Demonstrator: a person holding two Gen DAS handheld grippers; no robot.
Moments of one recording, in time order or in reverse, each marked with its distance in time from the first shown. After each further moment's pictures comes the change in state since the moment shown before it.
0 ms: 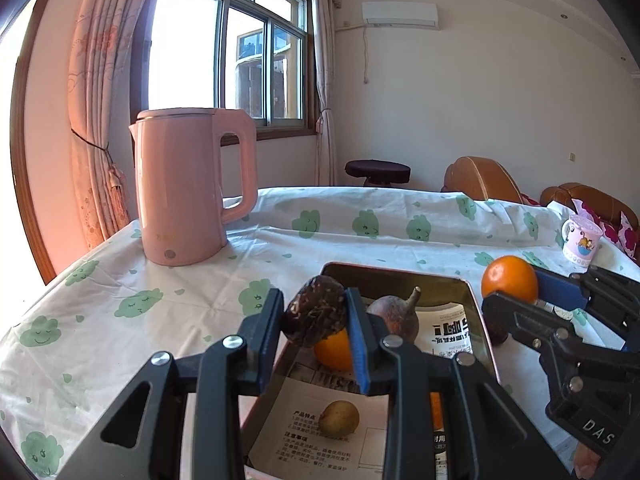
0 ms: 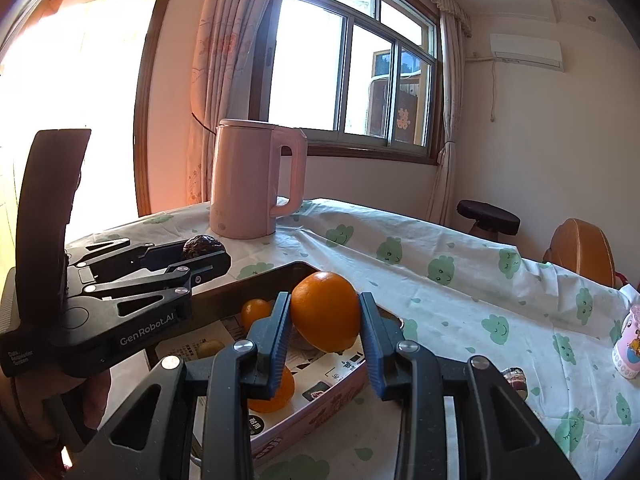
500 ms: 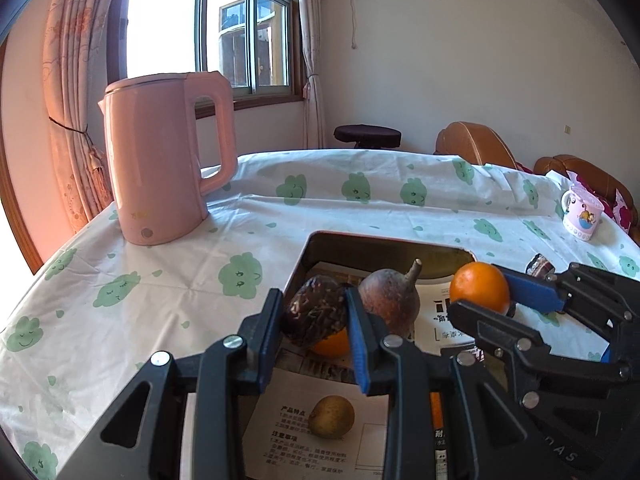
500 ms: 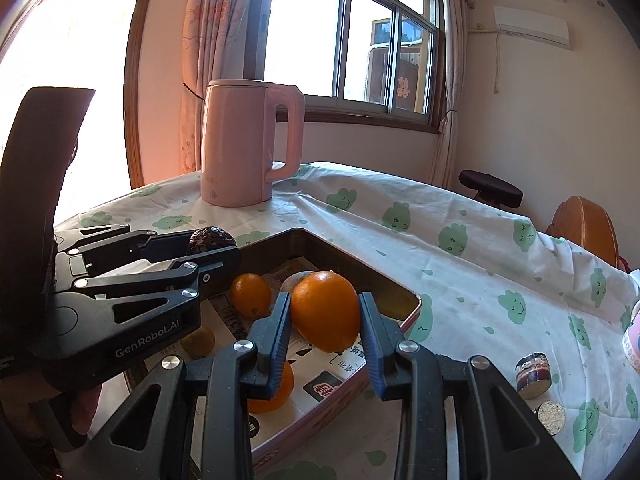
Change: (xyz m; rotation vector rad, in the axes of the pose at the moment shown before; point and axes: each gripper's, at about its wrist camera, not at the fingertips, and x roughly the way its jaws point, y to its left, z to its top) left arm 0.027 -0.007 -0.001 0.038 0.136 -0.031; right arm 0.039 0.000 -0.006 0.016 0.143 -0.003
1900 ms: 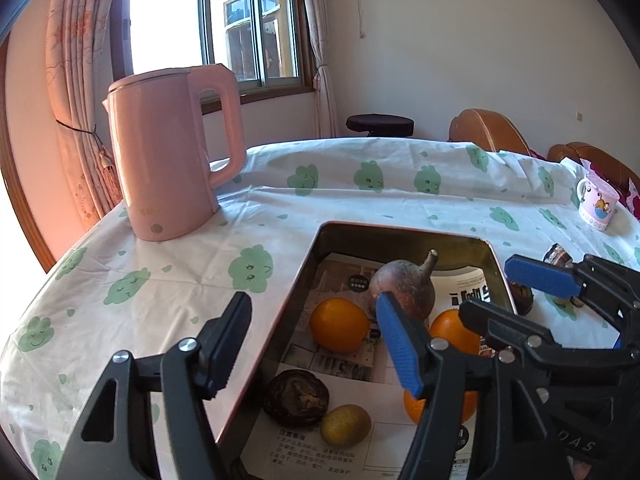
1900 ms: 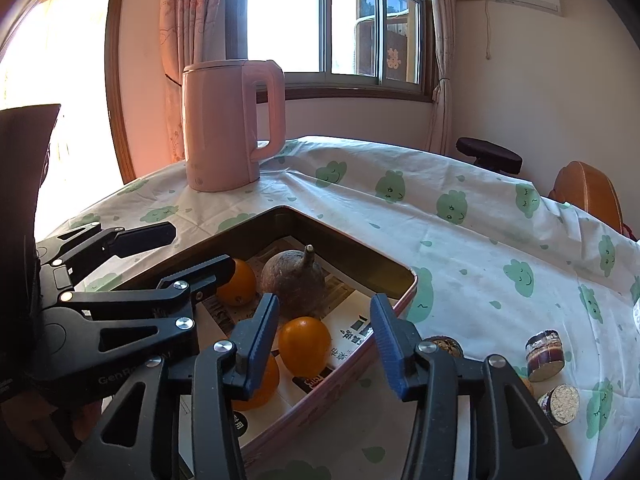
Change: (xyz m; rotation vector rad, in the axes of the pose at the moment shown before) left arm 0.006 -0.004 -0.001 0.018 0.027 0.065; right arm 0.012 -0.018 -0.003 0.086 0.058 0.008
